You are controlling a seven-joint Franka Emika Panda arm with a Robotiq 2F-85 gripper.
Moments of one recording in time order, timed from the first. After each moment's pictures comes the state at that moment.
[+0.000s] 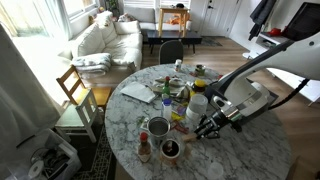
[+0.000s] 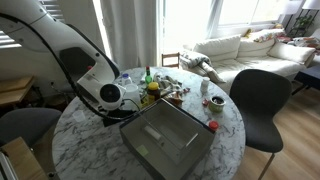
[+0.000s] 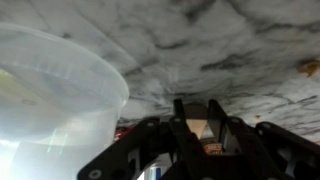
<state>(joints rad) 0.00 0.41 -0.08 -2.34 1.47 2.45 -2.51</state>
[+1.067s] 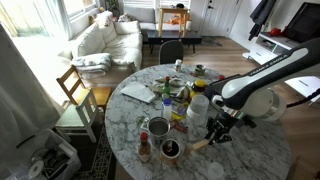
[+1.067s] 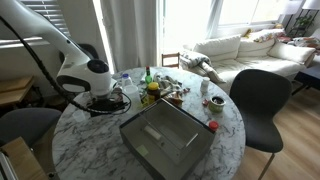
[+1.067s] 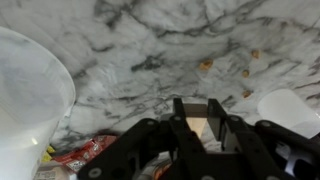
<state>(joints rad) 0.07 0.21 -0.05 -2.49 0.88 2.61 -1.90</state>
